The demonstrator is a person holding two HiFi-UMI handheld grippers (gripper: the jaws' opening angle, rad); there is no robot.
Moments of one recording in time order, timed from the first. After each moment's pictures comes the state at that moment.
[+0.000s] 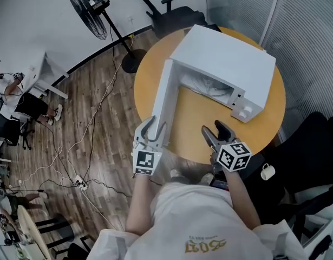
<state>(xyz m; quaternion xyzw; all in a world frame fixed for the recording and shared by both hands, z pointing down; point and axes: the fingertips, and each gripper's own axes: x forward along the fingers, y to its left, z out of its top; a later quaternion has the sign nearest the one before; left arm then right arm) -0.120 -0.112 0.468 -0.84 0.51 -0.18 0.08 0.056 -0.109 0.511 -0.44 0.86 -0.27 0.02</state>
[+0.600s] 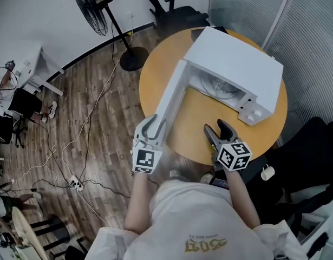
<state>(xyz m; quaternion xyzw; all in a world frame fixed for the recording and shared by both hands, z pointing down) -0.169 -0.128 0.471 -0.85 0.50 -0.16 0.09 0.013 -0.128 0.514 -0.46 0.85 -0.24 -0.01</state>
